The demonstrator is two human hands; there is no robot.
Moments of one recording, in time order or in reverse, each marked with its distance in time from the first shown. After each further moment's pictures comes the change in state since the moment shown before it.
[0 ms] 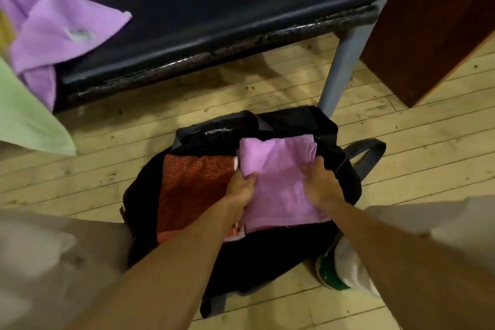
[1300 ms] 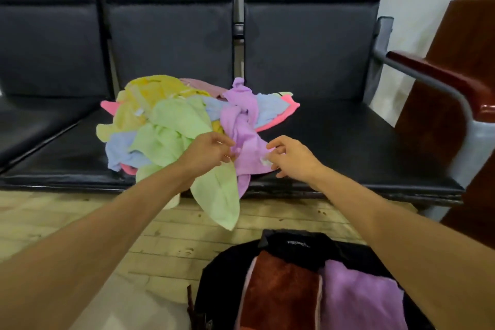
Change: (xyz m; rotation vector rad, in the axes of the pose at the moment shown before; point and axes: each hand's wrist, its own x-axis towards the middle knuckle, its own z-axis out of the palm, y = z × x) left_hand -0.139 0.158 -0.350 -0.070 0.343 0.574; right_hand -0.120 -0.373 -0.070 0.141 -0.147 -0.807
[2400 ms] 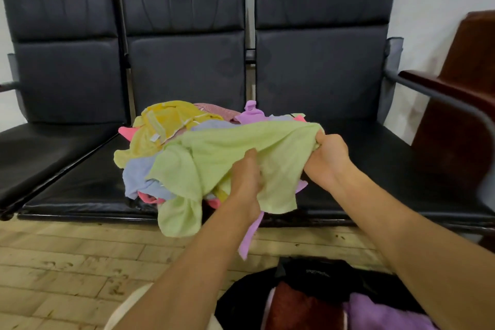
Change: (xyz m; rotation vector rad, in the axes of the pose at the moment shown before) left_hand -0.007 0.042 0.041 -0.678 0.189 -0.269; right_hand 0.021 -0.048 -0.021 1.401 0.300 0.260
